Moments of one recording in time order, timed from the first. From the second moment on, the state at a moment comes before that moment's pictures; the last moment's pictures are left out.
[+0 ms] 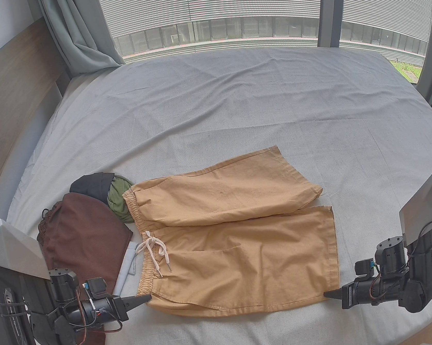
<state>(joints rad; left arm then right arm) 0.03 2.39 -0.23 -1.55 -0.88 -0.26 0.25 2.42 -0.14 -1.54 0.43 0.28</state>
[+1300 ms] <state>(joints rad) 0.12 2.37 -0.02 -1.55 -1.03 0.10 0.23 2.36 -0.02 -1.54 0.50 0.10</state>
